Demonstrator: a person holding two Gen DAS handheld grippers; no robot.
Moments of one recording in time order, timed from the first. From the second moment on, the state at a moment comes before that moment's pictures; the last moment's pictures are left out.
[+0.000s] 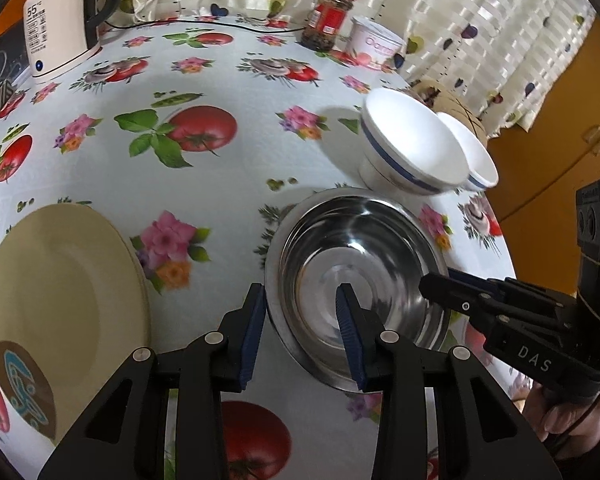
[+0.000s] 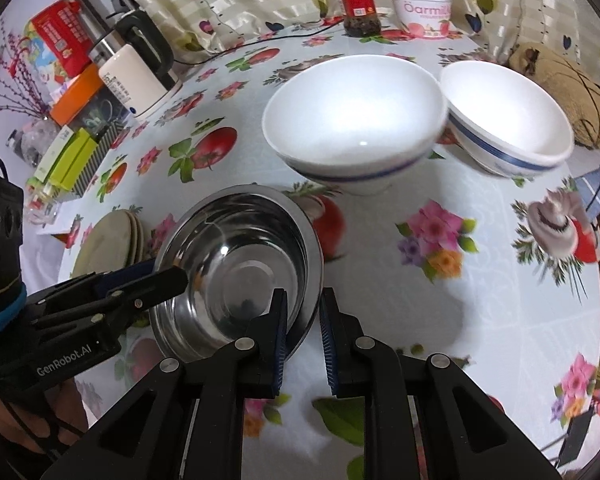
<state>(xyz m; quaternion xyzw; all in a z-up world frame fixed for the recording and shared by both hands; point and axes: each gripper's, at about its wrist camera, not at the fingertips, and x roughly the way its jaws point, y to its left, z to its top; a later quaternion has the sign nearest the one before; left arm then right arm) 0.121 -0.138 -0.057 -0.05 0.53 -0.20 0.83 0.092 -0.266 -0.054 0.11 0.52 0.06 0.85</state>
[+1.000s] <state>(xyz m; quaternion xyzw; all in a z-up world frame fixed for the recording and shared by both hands) 0.114 -0.137 -0.007 -0.04 0.47 -0.20 0.86 0.065 -0.295 -0.011 0.12 0.46 0.04 0.88</state>
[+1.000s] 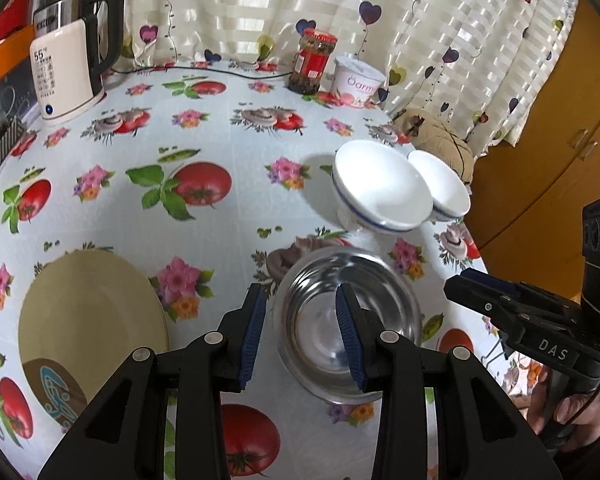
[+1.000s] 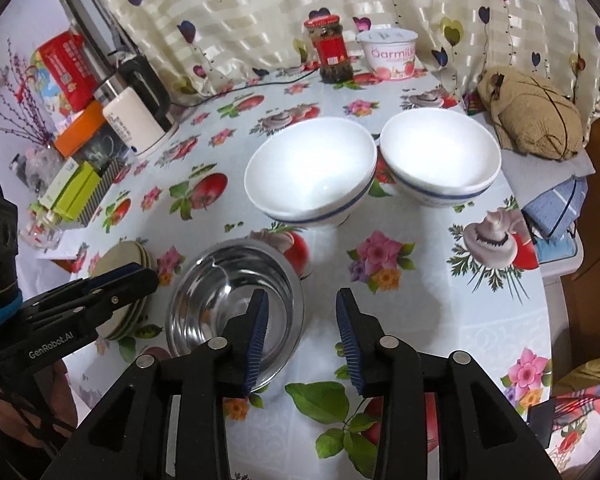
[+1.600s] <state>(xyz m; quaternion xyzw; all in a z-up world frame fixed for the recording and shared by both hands) 0.135 -0.154 0.003 -0.03 0.46 -0.21 0.86 0.077 -0.304 0.010 0.12 0.45 0.03 0.89</state>
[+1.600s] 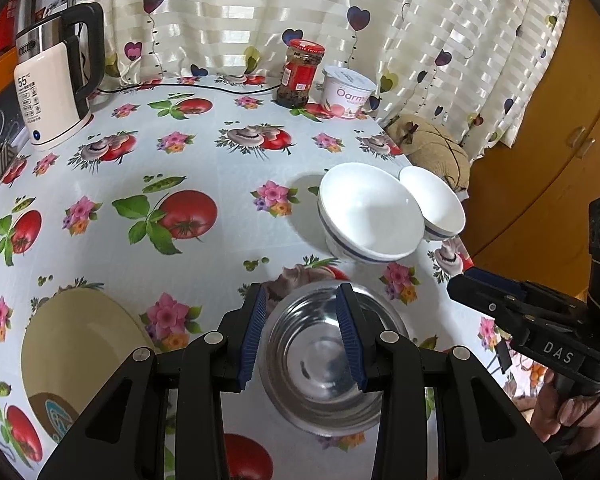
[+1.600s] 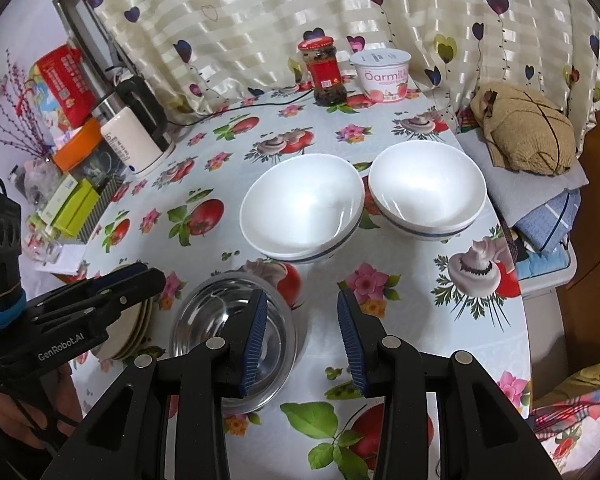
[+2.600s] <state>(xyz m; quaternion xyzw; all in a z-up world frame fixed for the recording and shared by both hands) 0.196 -0.204 -0.010 -0.04 0.48 -0.24 0.84 0.134 -0.333 -0.010 0.15 0.46 0.01 0.88</state>
